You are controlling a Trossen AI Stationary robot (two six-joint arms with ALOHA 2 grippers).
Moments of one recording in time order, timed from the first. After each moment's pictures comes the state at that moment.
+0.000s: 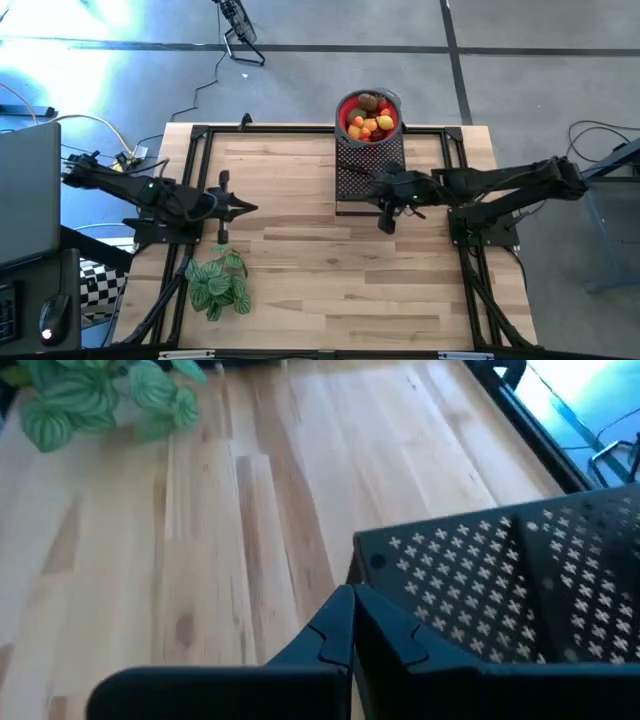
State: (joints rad) left arm -0.33 0.57 0.60 -0.34 -0.44 0.04; right arm 0.06 1.16 0.95 -0.43 0.21 0.19
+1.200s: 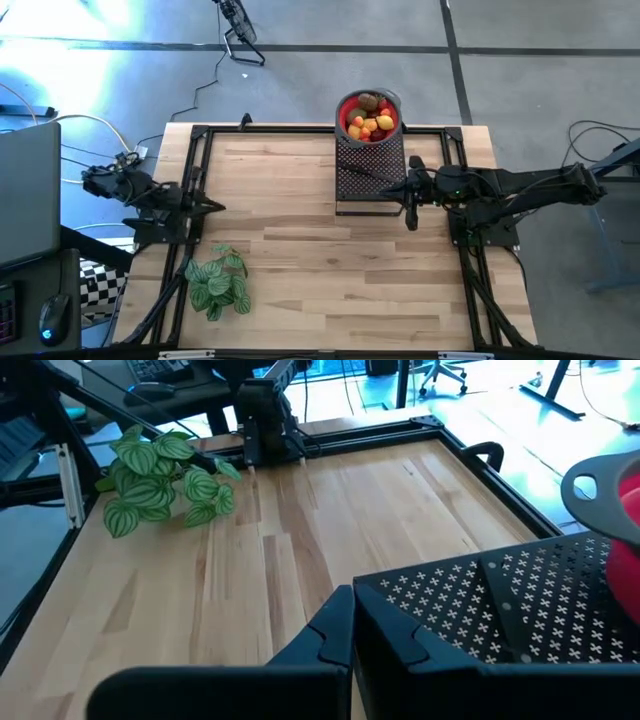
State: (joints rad) left arm -0.40 0.01 0.47 -0.47 -0.30 0.15; right arm 0.06 0.84 0.76 -0.29 0.20 0.19
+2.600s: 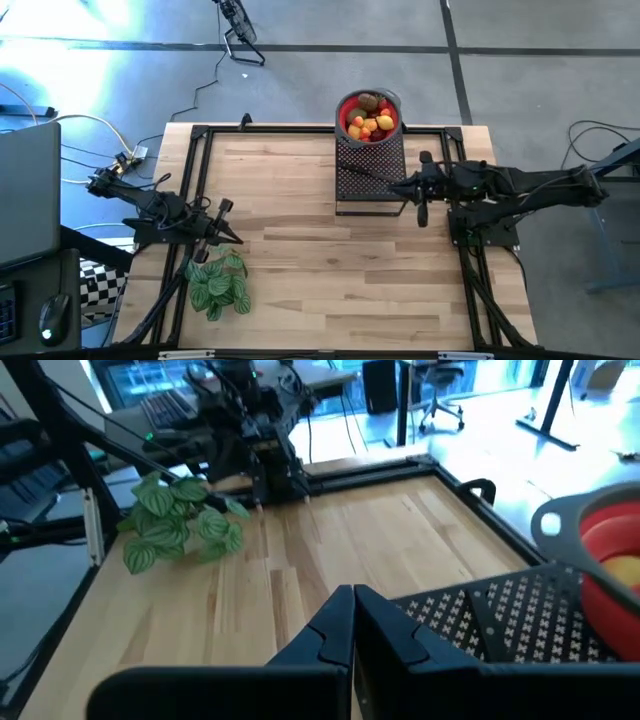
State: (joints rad) left arm -0.40 0.01 0.07 -0.10 -0.03 0.18; right arm 0.06 0.74 0.76 -0.29 0.21 0.19
